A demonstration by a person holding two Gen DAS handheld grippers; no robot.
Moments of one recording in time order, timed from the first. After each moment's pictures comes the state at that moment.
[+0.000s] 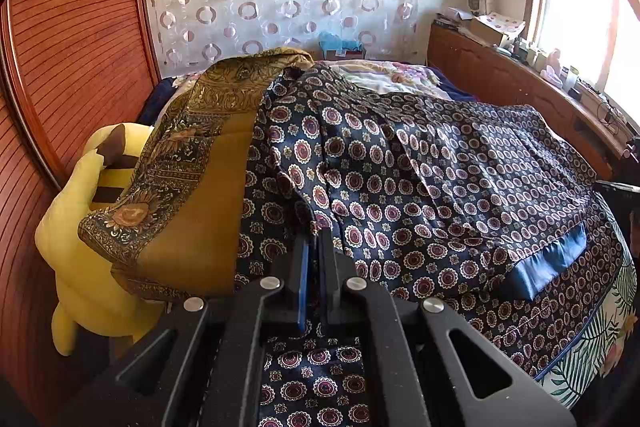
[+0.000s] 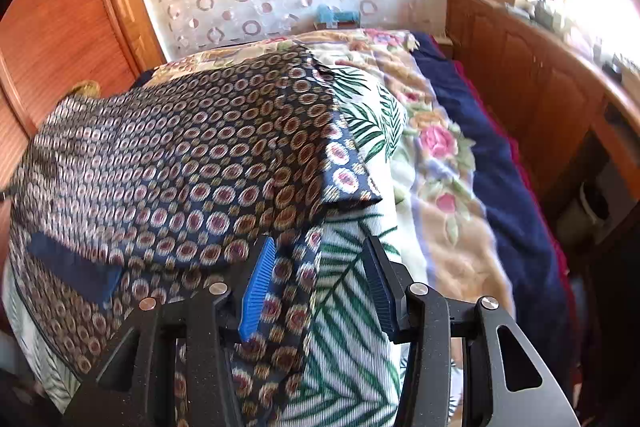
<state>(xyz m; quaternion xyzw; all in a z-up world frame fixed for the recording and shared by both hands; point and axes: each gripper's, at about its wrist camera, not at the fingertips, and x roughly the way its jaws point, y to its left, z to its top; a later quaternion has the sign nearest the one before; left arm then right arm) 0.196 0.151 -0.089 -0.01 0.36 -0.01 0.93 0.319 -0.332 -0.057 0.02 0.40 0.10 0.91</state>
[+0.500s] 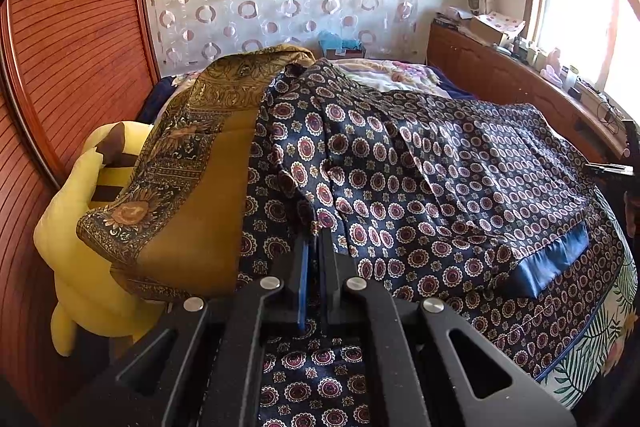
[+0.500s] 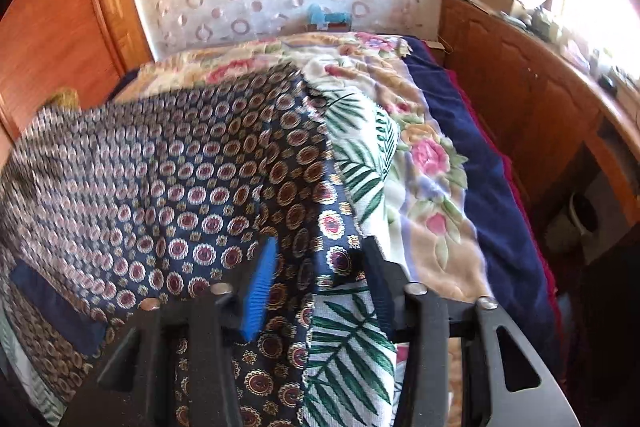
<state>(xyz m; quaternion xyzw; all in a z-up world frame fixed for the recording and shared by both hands) 0.197 0.152 -0.090 -0.01 0.37 -0.01 0.93 0.353 -0.296 -0.056 -0.05 0.41 0.08 0.91</state>
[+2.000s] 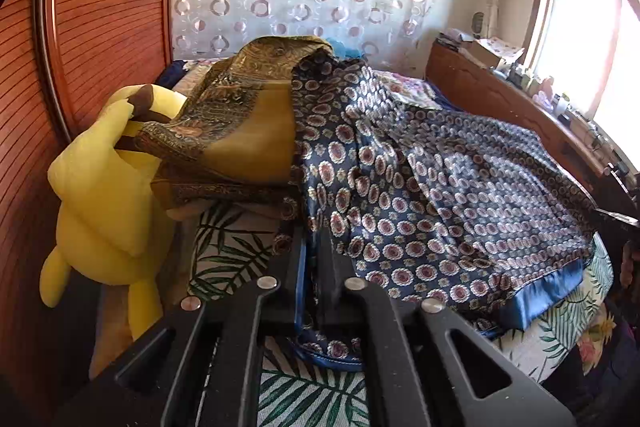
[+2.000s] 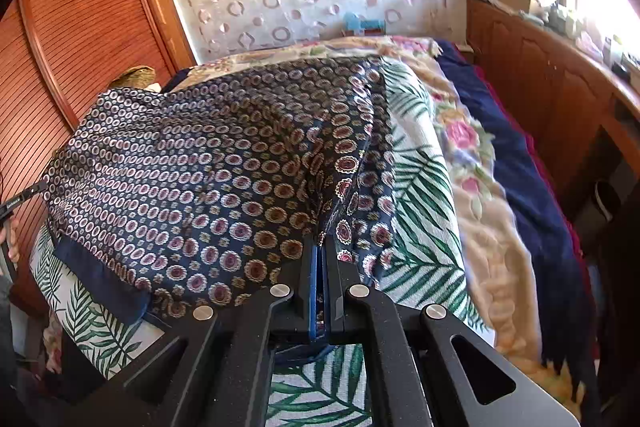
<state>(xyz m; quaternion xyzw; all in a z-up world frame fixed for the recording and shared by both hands) 0.123 0.186 -0.104 -0.07 0.35 -0.01 0.93 0.202 -0.313 -0.050 0.00 0.37 0.16 0.92</state>
